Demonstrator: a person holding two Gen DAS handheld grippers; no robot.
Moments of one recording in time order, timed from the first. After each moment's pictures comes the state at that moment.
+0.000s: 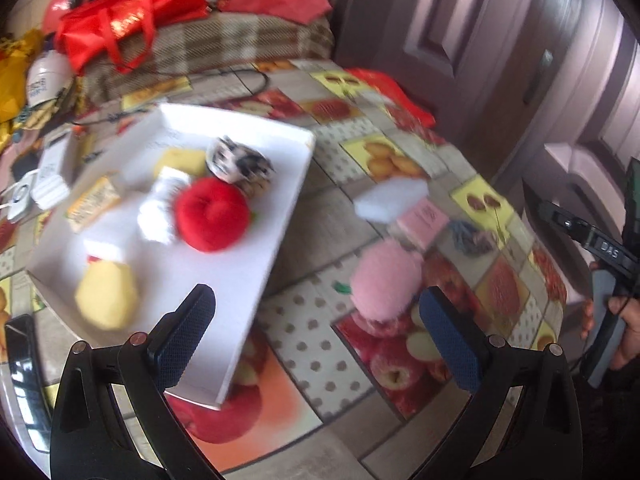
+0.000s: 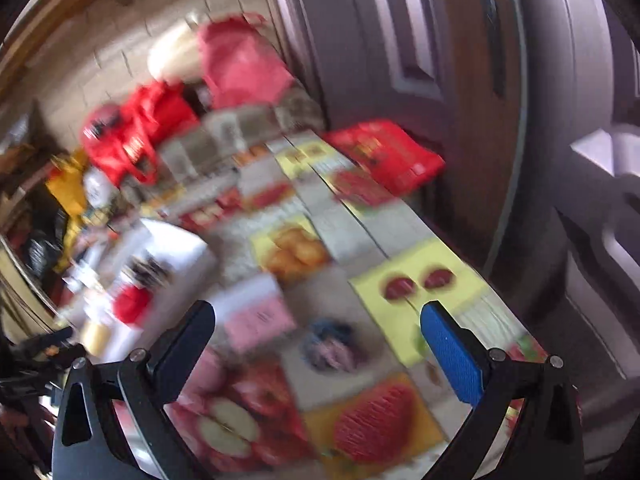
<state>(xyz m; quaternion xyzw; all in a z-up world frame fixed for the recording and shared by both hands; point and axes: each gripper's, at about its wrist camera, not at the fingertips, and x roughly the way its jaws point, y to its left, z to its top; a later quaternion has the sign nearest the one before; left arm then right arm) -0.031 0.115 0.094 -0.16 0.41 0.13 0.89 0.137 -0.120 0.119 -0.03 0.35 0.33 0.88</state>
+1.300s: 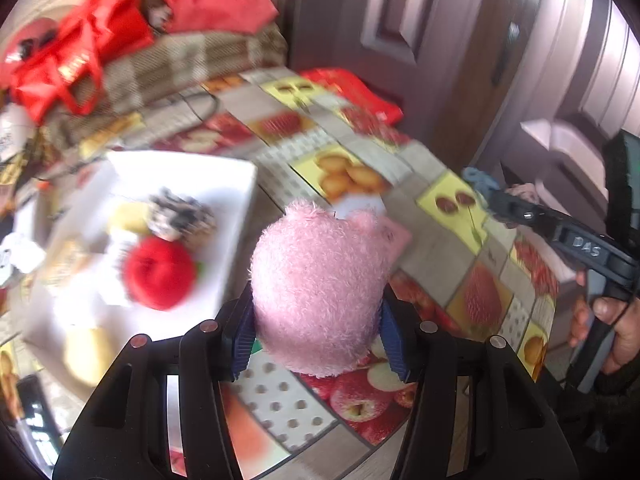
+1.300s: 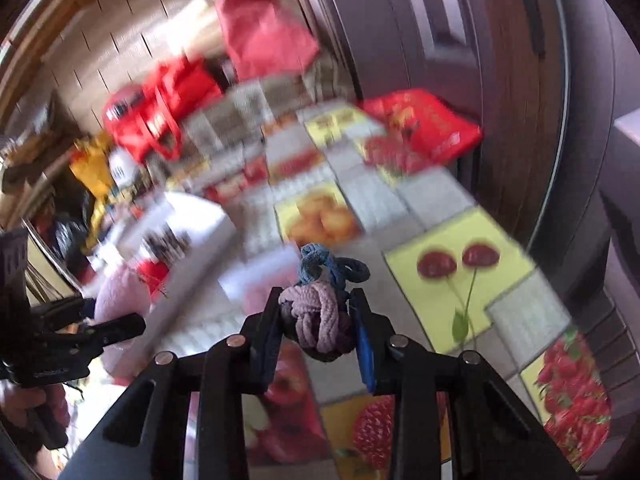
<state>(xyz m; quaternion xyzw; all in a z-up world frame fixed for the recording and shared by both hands) 0.008 0.089 0.130 -0.11 0.40 0.11 0.90 0.141 -0.106 0.115 0.00 0.37 0.40 0.84</state>
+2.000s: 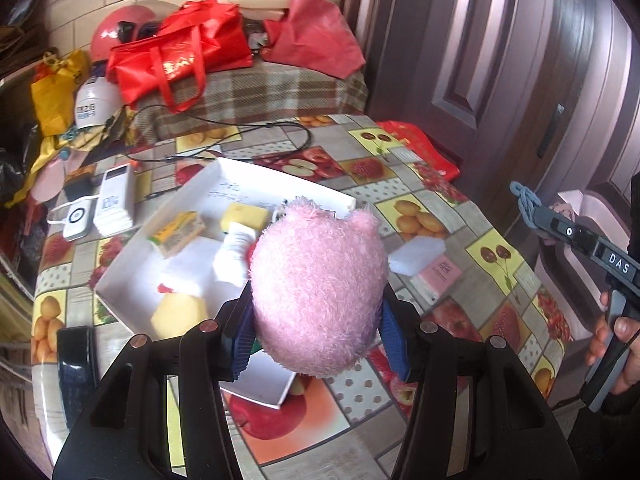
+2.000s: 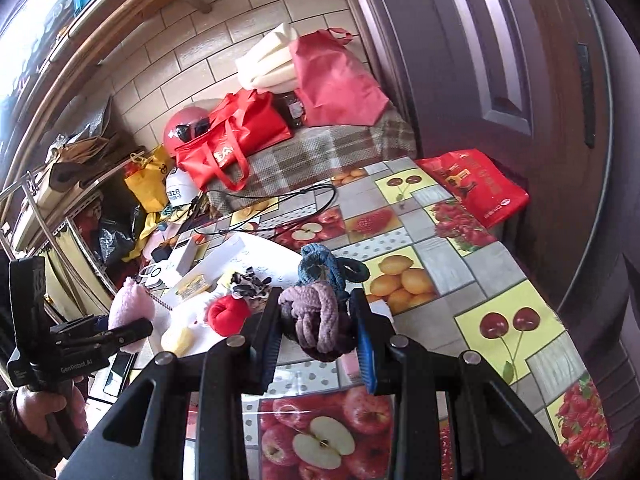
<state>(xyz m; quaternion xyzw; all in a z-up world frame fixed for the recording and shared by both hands) -0.080 0.135 0.162 -0.16 0.34 0.22 0.90 0.096 -0.072 0.170 0.00 0.30 0.47 0.83</state>
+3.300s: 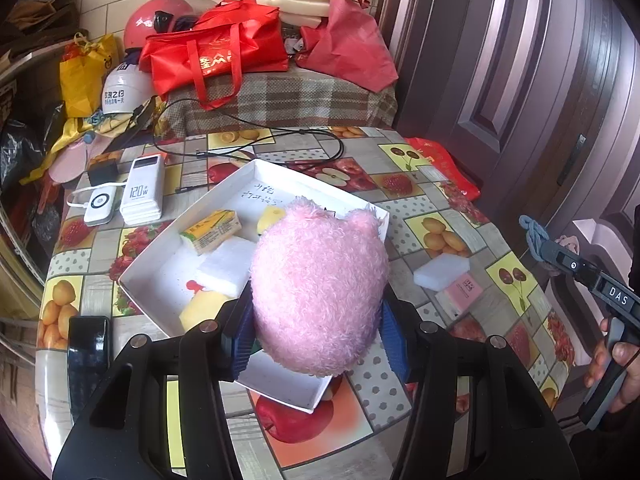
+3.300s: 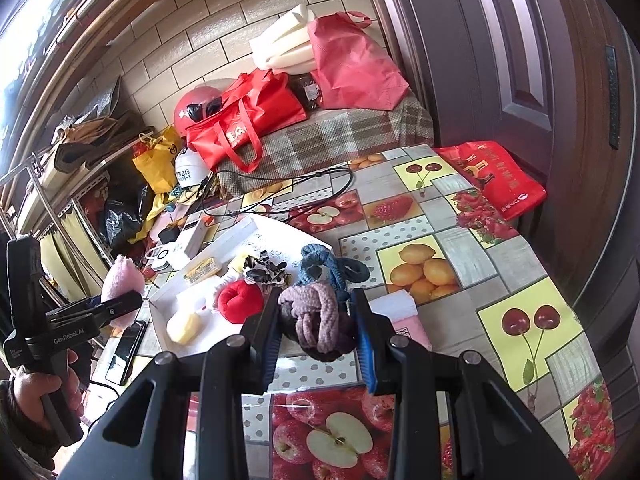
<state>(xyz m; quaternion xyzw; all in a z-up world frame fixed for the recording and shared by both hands) -0.103 0.163 0.160 -0.19 0.32 0.25 0.90 0.083 -0.050 0.159 -0.03 0.32 0.49 0.81</state>
